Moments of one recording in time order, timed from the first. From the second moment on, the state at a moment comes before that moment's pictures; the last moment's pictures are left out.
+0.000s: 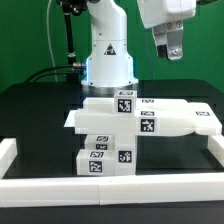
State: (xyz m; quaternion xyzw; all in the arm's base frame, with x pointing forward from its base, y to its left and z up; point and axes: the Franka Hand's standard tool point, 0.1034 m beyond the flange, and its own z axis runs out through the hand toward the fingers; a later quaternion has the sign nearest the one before) arm 0.589 0.043 0.176 -0.70 0.71 0.01 0.09
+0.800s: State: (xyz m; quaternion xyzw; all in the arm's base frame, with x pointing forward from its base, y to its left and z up) arm 0.589 0.043 0.175 -0.70 0.71 0.01 0.09
